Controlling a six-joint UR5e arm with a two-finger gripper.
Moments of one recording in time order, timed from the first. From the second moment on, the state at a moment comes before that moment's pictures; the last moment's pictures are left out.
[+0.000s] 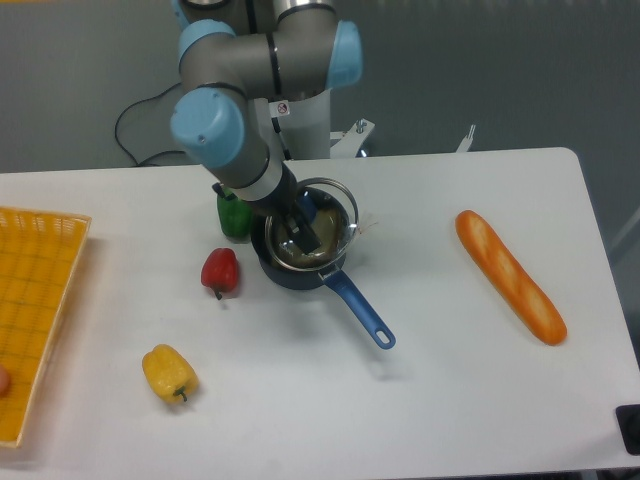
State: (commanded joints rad) arm 2.29 -1.71 -1.71 -1.27 1.77 1.29
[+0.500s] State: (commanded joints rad) arm 2.34 -1.71 -1.54 -1.37 1.63 1.29
